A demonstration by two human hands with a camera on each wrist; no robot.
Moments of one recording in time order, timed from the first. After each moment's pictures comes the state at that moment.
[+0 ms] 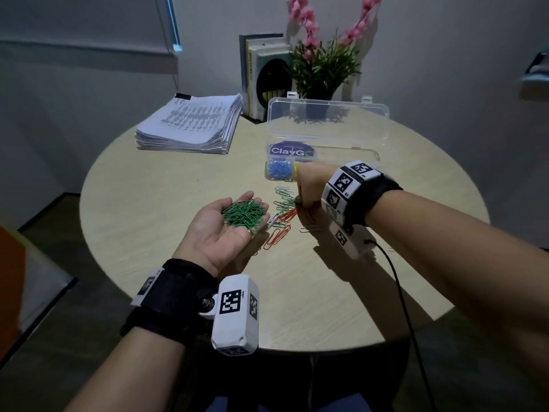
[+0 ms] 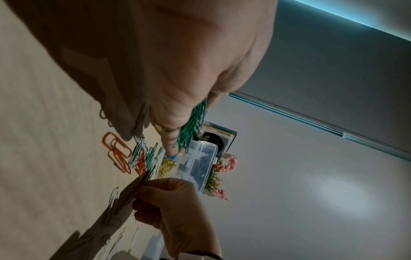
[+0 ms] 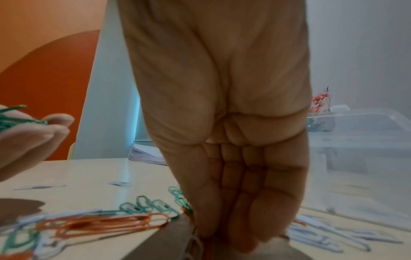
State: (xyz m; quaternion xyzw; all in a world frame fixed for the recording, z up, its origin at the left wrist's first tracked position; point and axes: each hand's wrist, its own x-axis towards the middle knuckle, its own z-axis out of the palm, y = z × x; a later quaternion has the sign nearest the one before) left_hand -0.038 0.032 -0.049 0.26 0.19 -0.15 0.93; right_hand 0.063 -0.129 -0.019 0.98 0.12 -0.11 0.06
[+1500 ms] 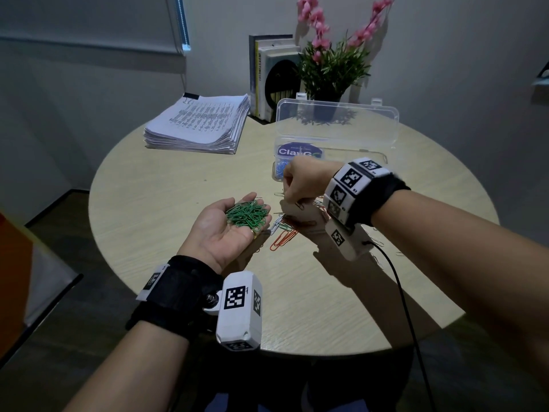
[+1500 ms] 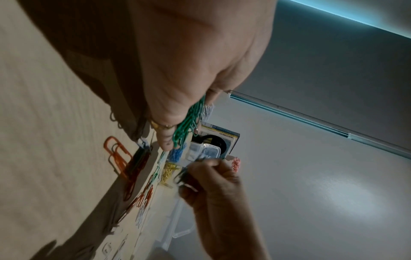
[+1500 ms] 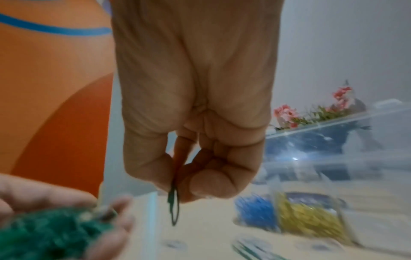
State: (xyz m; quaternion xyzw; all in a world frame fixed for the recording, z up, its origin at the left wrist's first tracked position) left_hand -0.034 0.041 -0.052 0.26 0.20 -0.15 0.93; right_hand 0.042 -0.109 0.004 0.97 0.18 -0.14 -0.12
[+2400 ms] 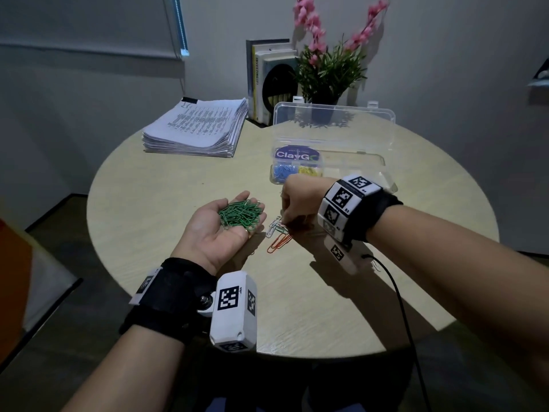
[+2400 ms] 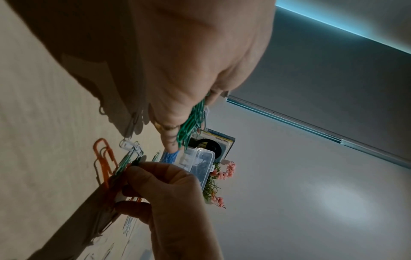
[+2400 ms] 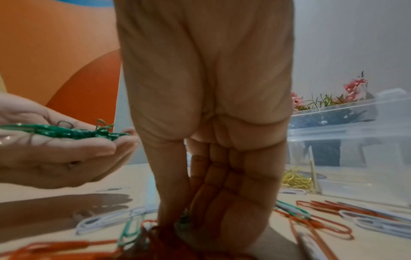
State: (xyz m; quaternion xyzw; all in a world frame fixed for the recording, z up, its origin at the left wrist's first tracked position) left_hand -0.033 0.042 -0.047 0.26 0.20 -0.12 0.94; right_hand 0.035 -0.110 -0.014 0.97 0.19 -0.15 -0.03
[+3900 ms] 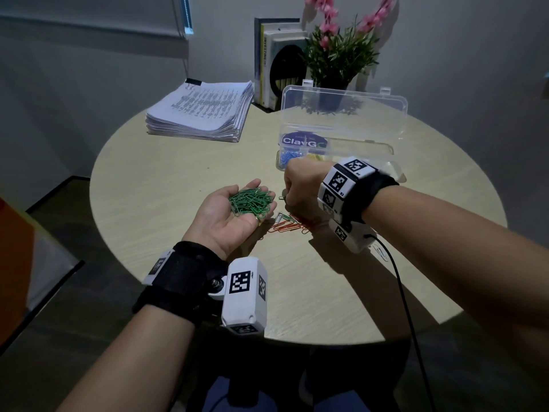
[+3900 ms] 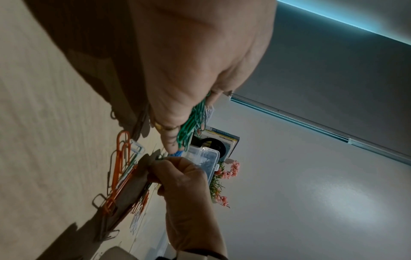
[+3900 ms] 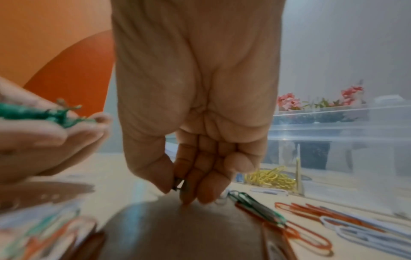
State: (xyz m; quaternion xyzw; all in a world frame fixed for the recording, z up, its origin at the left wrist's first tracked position) left_hand -0.031 0.039 -0.054 0.26 0.19 -0.14 0.94; right_hand 0.053 -0.101 -0.026 0.98 0.19 -0.11 0.01
